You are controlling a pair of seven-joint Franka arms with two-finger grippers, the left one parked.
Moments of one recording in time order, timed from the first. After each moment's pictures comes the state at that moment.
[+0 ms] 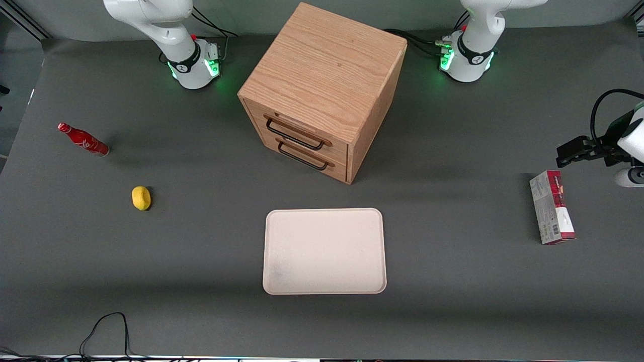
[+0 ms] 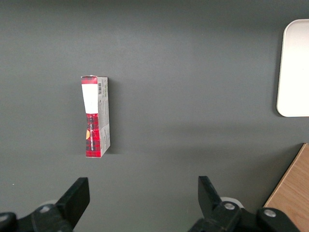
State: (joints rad) arm -0.02 -0.02 -0.49 -1.62 -0.02 1.59 -0.48
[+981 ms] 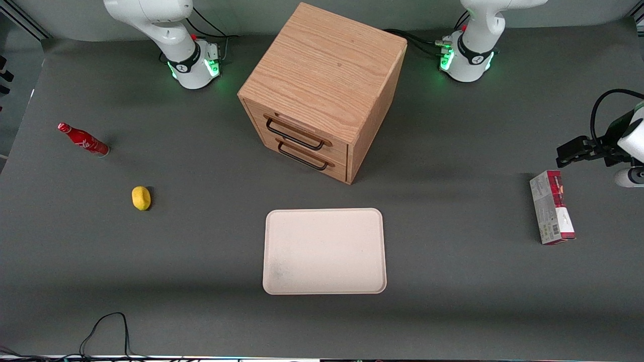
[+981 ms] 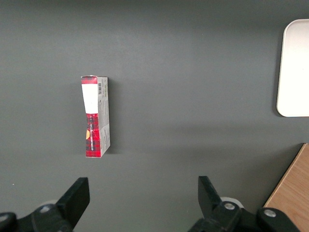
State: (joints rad) arm 0.00 -0.55 -0.67 -2.20 -0.29 1.81 -0.63
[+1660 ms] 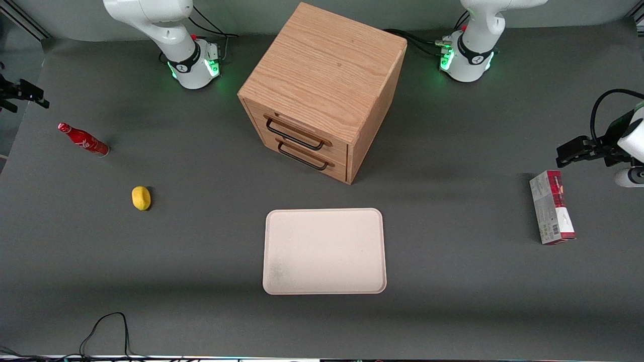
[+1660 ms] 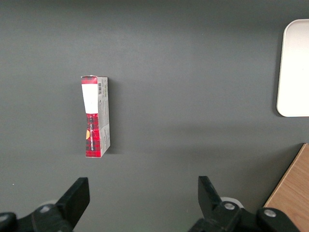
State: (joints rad) arm 0.00 -0.36 -0.73 -2.36 -0.29 2.06 -0.65
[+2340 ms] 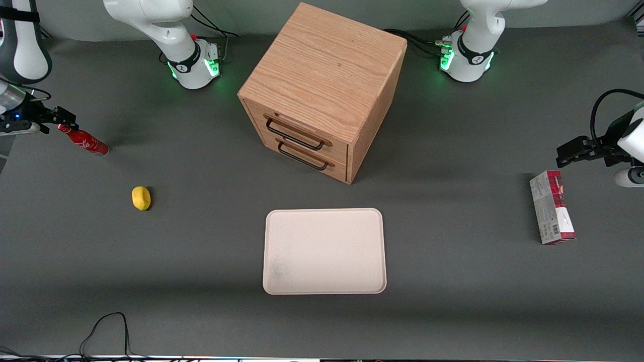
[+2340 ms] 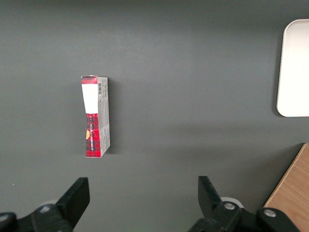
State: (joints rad) arm 0.01 -0.21 -0.75 -2.50 -0.24 2.35 -0.65
